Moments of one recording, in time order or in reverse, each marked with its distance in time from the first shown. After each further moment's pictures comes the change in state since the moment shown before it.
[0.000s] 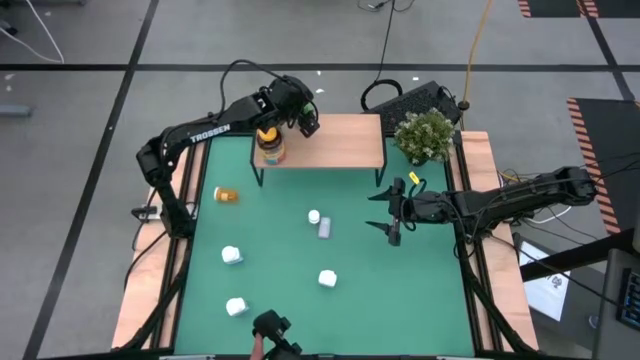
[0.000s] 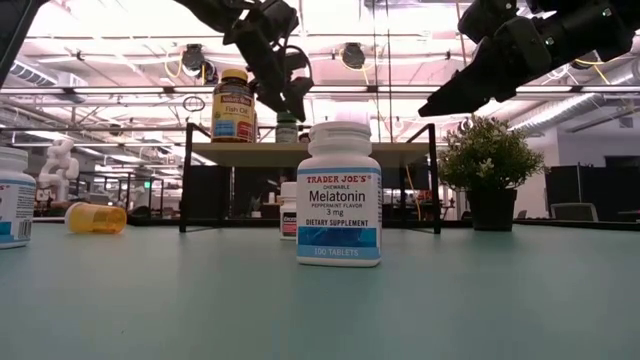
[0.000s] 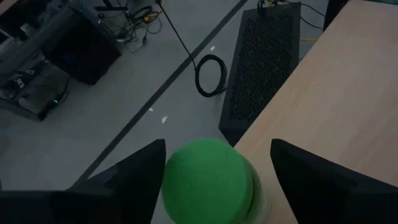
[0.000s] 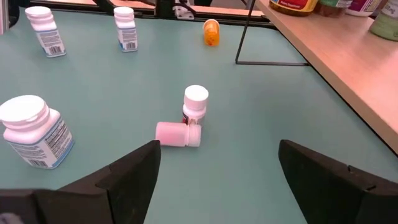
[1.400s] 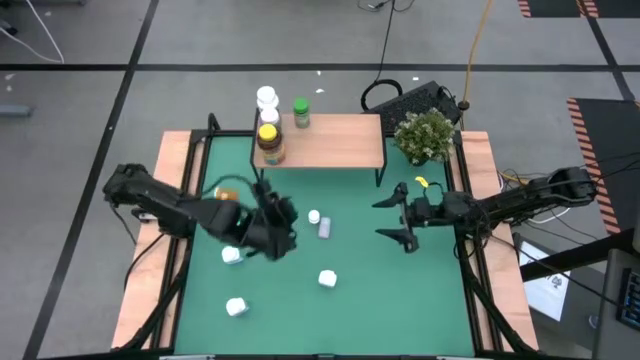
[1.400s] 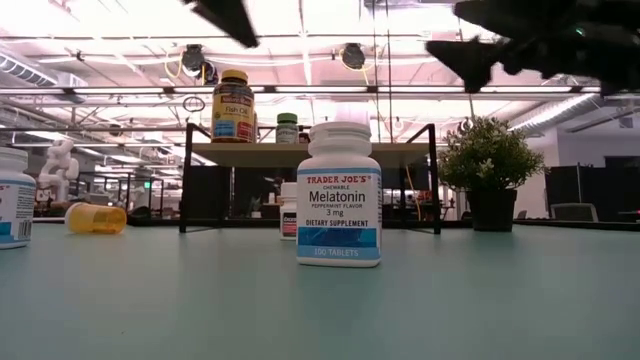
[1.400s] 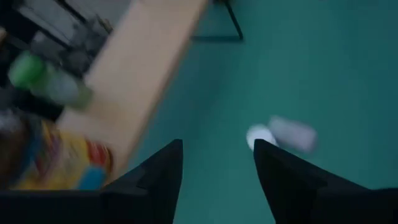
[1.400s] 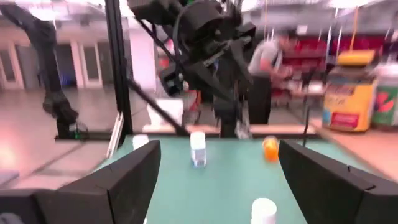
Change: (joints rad) left arm -0.924 -0.239 -0.237 -0.461 -0.463 -0.601; right arm 0.002 0.009 -0.249 0.797 -0.258 0.024
